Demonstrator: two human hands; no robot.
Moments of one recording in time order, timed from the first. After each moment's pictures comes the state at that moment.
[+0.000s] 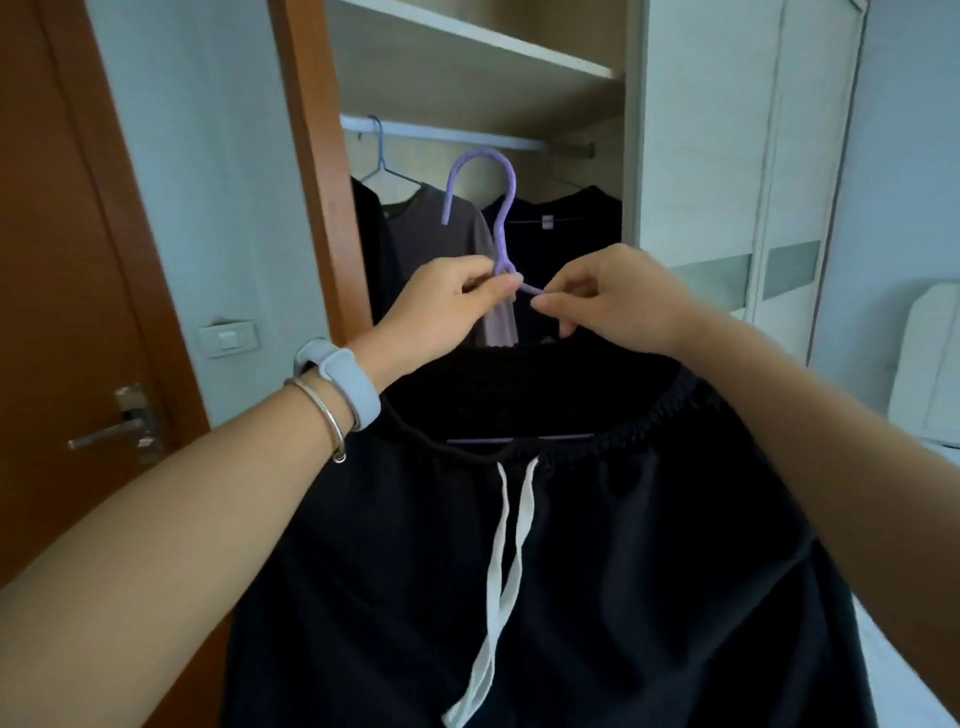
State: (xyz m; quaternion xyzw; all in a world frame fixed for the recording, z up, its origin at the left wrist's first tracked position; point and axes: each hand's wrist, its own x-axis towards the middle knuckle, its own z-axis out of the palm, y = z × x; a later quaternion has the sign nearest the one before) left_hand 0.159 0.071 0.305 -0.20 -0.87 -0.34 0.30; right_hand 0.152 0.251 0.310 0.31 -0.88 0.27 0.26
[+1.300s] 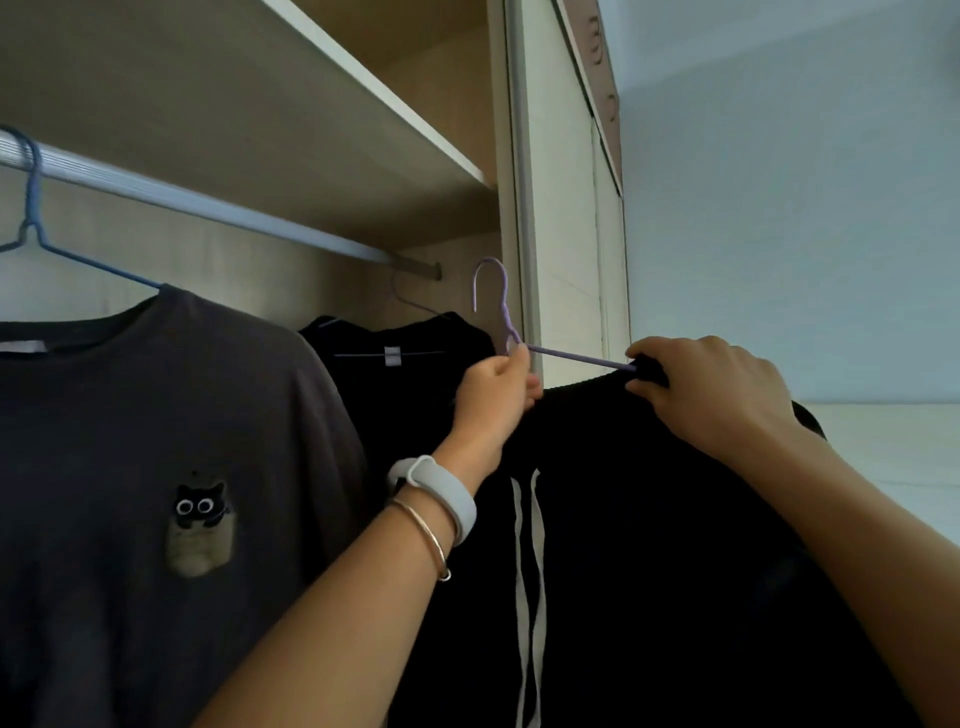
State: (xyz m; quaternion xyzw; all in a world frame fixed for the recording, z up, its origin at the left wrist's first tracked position) left_hand -0.291 0.181 0.353 -0.24 -0.67 -0.70 0.10; right_hand -0.184 0.317 0.360 -0.10 -0.89 -0.01 0.44
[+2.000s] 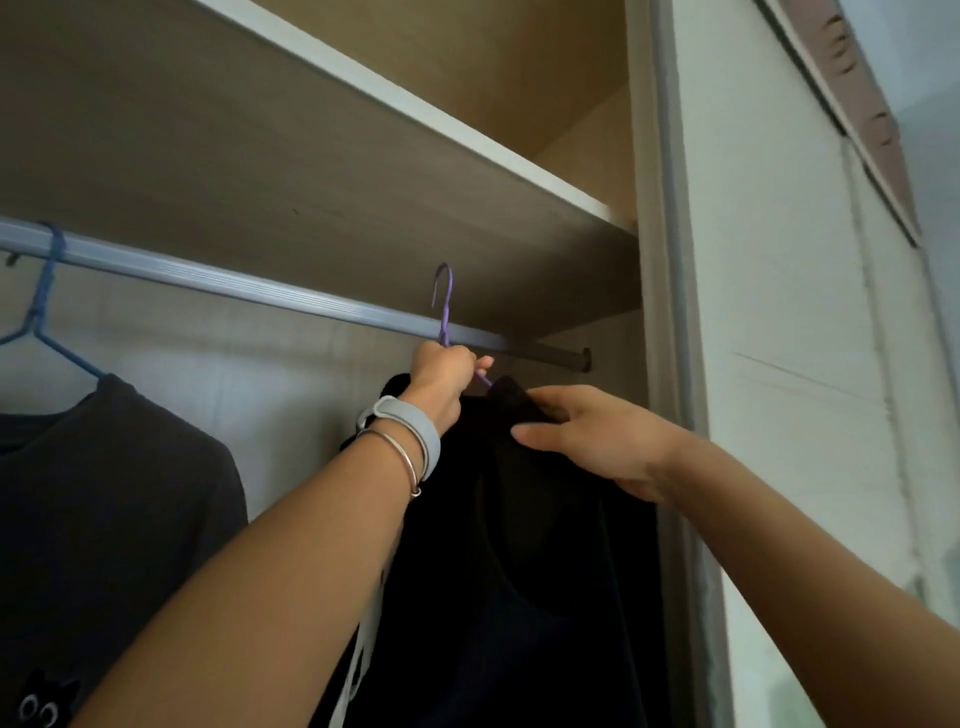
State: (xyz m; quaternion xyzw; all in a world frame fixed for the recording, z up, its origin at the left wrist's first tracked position) left_hand -0.554 0.150 0.499 -0.04 -0.59 -0.71 0.38; right_hand -0.483 0.305 0.450 0.35 -0.81 0.45 0.10
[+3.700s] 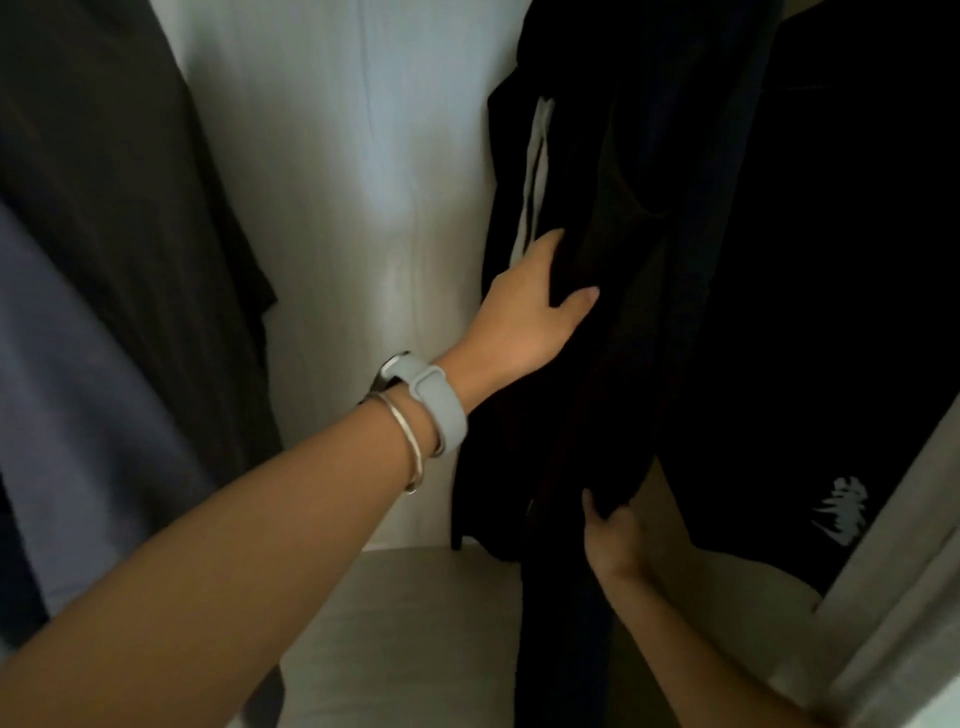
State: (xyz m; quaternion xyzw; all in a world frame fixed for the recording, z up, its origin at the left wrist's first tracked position) left_hand -0.534 0.129 0.244 0.06 -0.85 -0.38 0.35; right_hand -0.619 0.213 0.031 0.11 -0.84 0.52 -0.03
